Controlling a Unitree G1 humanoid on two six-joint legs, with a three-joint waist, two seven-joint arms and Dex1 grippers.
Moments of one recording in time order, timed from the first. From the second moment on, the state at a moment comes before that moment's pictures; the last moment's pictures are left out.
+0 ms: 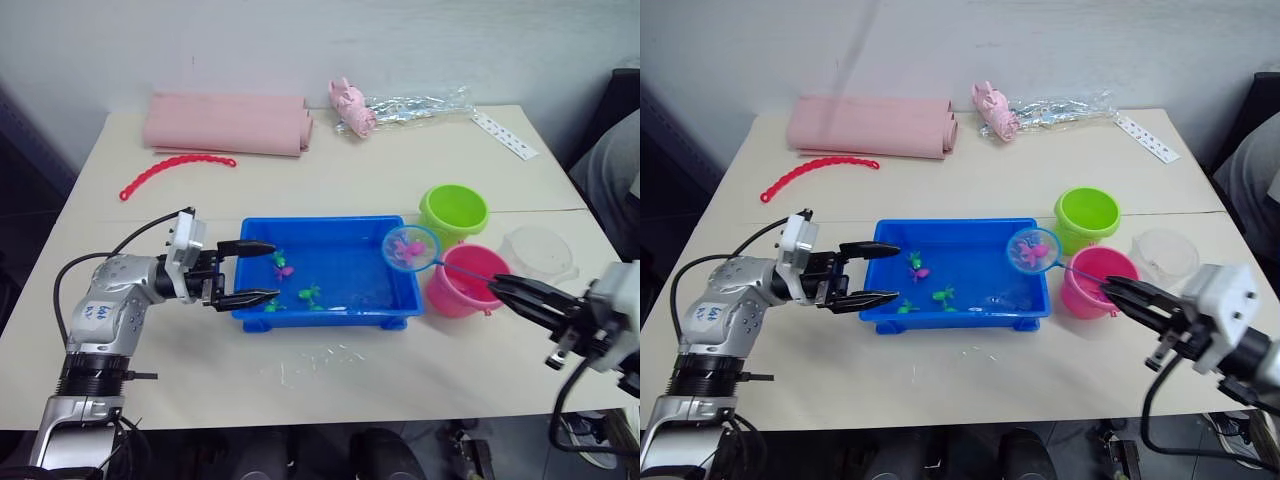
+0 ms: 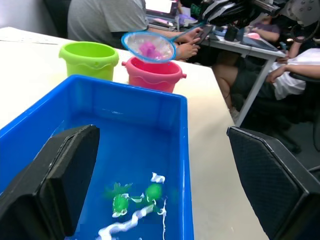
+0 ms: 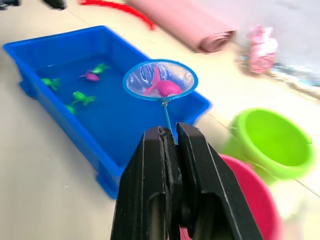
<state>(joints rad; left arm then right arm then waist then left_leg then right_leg) -0.46 0.62 0.05 0.11 -0.55 0.27 -1.30 0.28 -0.70 -0.73 -0.69 0.64 0.43 0.92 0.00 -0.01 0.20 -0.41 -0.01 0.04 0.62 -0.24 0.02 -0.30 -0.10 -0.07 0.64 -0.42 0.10</state>
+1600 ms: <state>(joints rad) -0.60 0.46 -0.04 0.15 -0.50 0.28 -1.29 0.51 -0.72 -0.76 -0.35 -0.35 -0.67 0.52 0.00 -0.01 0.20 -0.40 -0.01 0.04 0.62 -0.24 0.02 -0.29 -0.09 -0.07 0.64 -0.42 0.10</state>
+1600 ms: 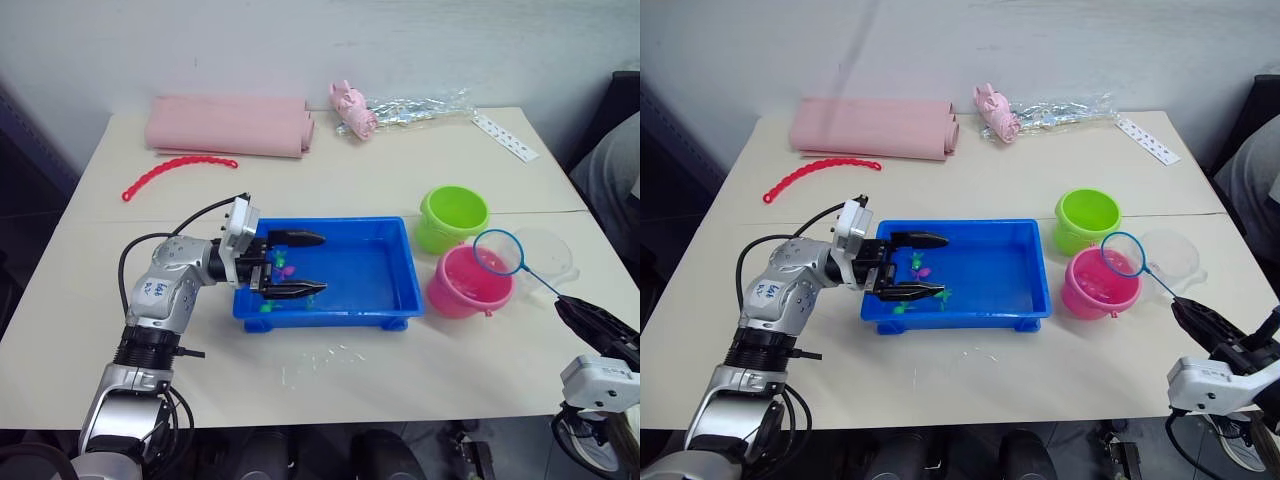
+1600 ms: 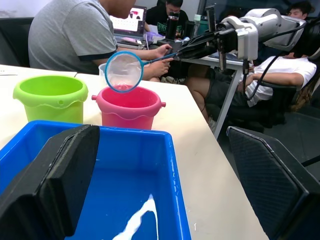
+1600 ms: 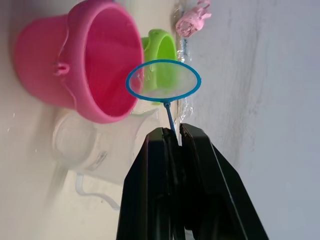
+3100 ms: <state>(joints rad) -0.07 0.72 0.39 -0.14 -0.56 0.32 -1.05 -0.61 -0.65 0.32 0.04 0.18 0.32 0.95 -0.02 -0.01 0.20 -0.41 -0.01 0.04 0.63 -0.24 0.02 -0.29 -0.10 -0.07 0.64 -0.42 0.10</state>
